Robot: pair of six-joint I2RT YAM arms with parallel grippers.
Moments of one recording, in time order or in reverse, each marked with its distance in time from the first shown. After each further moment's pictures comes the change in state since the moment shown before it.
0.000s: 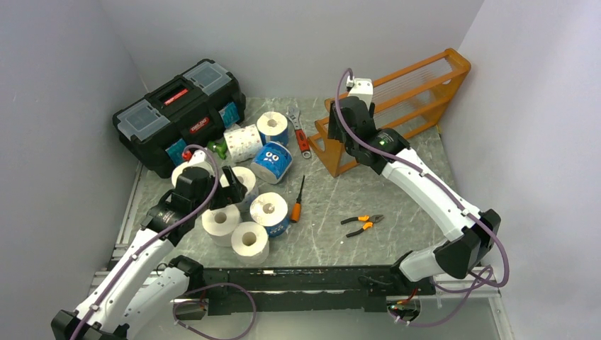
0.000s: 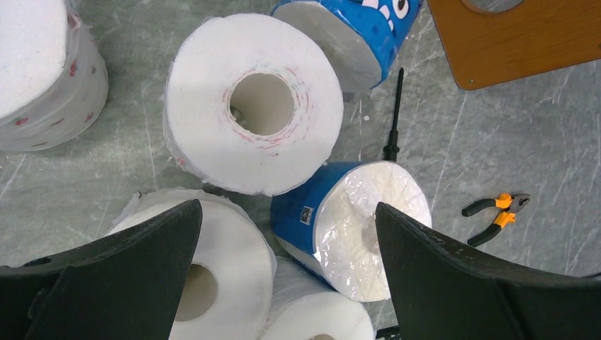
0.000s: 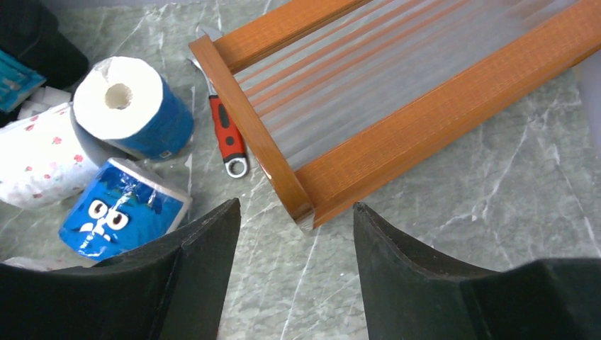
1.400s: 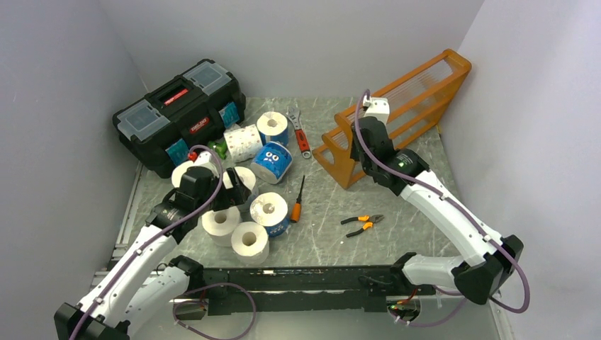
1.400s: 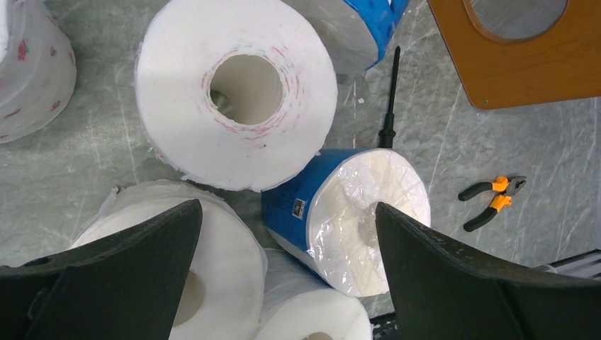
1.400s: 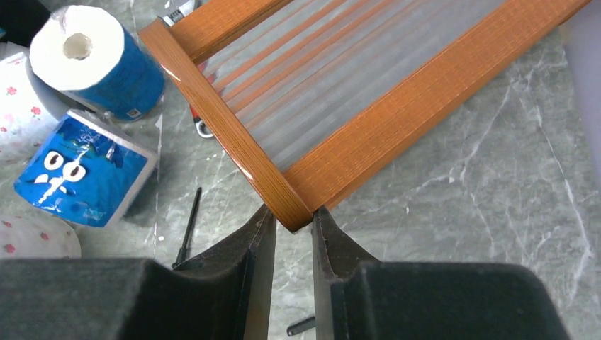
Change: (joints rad) left arm 0.000 0.034 -0.025 0.020 0.060 -0.011; right arm -0.025 -0.197 -0.221 -0.001 -0.018 0.000
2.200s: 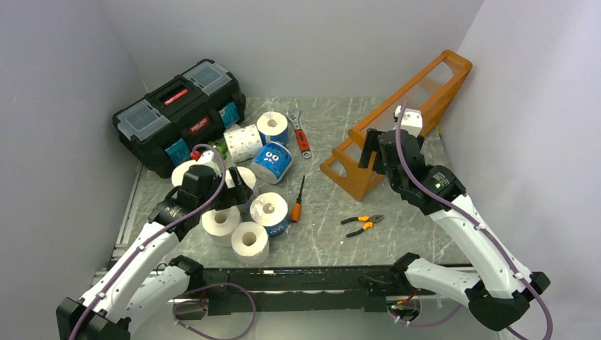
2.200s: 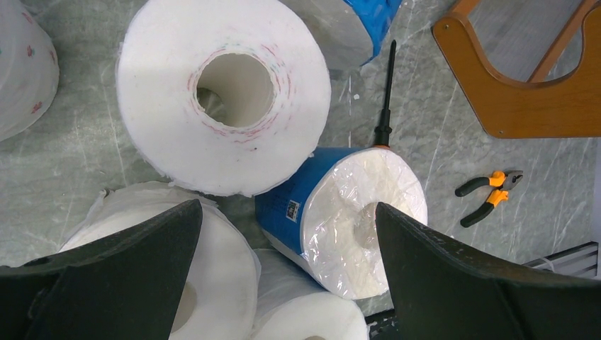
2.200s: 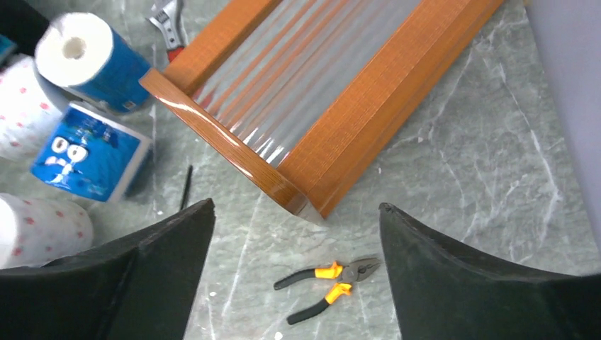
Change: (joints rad) left arm 0.000 0.034 0.000 0.025 0.026 0.000; right arm -0.021 -0.219 -0.022 -0.217 -0.001 0.088
